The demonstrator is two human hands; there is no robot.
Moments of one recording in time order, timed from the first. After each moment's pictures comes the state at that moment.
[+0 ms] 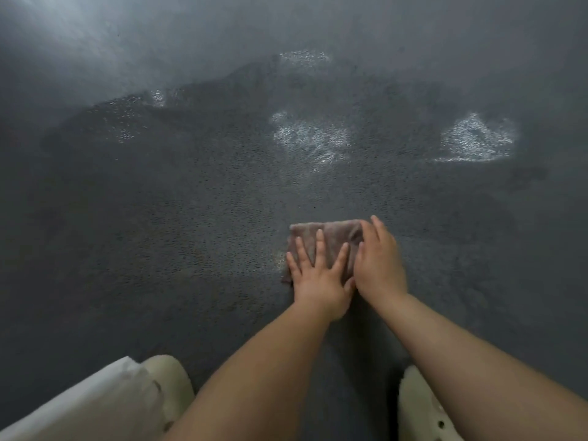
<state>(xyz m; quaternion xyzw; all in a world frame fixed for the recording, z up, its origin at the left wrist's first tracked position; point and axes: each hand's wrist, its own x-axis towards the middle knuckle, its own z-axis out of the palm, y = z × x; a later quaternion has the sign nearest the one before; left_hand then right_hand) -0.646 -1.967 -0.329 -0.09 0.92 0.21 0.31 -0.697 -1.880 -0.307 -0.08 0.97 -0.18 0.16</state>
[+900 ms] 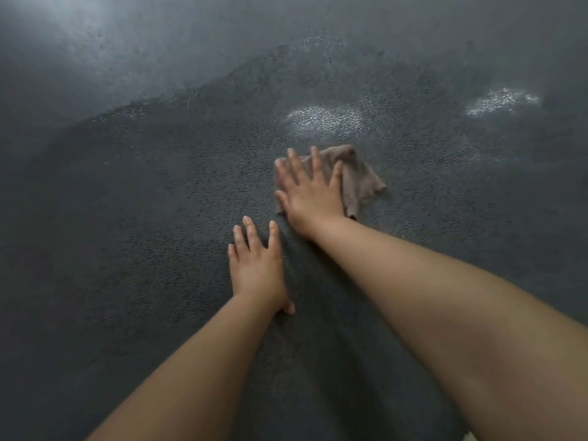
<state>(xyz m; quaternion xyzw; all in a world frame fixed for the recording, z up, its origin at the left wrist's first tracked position) -0.700 -2.089 -0.316 -0.18 0.90 0.04 0.39 -0.817 -2.033 -0.354 -0.29 0.94 -0.02 0.18</state>
